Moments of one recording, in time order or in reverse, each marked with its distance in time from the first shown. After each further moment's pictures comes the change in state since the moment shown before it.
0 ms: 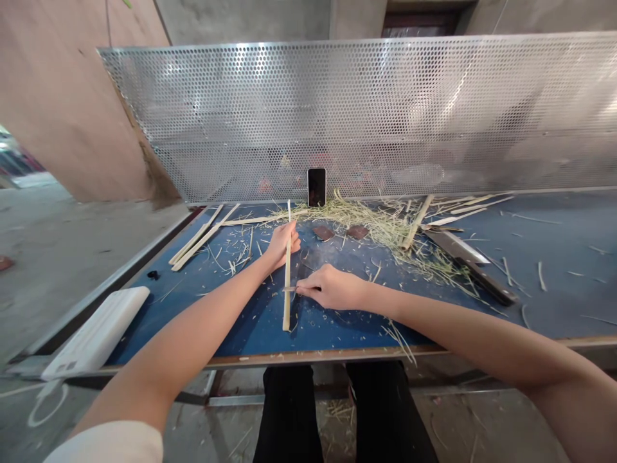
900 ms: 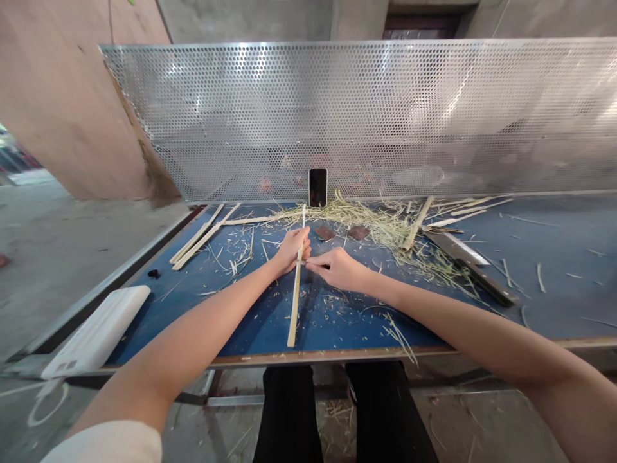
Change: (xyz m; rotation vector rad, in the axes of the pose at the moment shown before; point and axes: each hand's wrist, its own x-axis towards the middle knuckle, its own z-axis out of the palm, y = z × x) left_hand -0.016 -0.010 0.020 0.080 -0.087 -0.039; right_hand 0.006 0.028 -0.015 0.020 0.176 0.190
